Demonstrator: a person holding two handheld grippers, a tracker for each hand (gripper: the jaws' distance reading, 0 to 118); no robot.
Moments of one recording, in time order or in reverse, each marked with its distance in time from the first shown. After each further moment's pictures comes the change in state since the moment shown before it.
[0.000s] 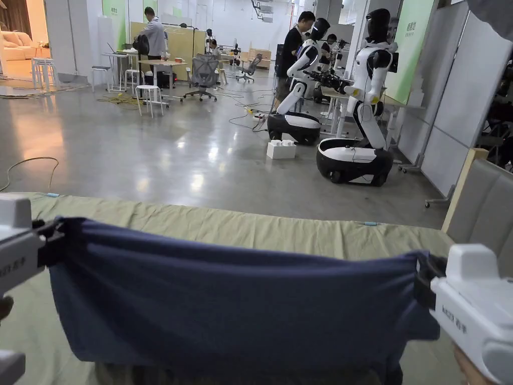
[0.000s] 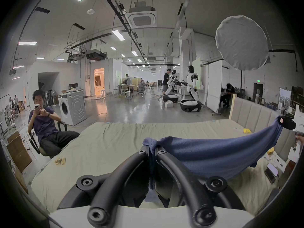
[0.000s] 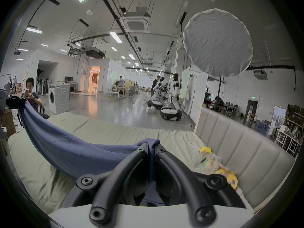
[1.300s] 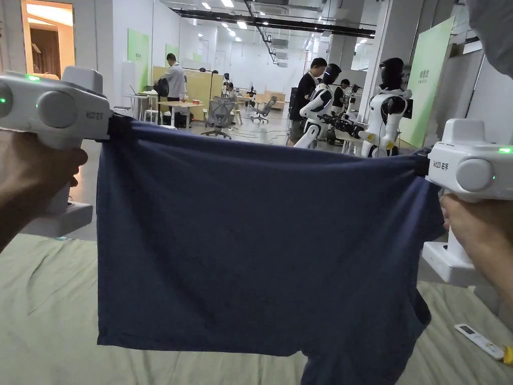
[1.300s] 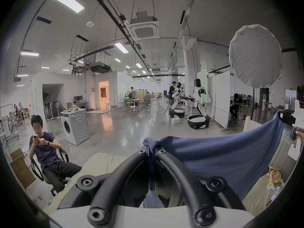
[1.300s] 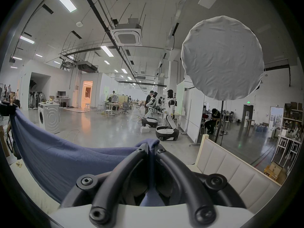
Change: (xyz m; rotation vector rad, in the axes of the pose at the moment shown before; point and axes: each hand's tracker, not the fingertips) left arm -0.007 0.243 -0.138 0.126 0.073 -0.011; right arm 0.034 0.244 -0.201 0.146 -0.074 -0.049
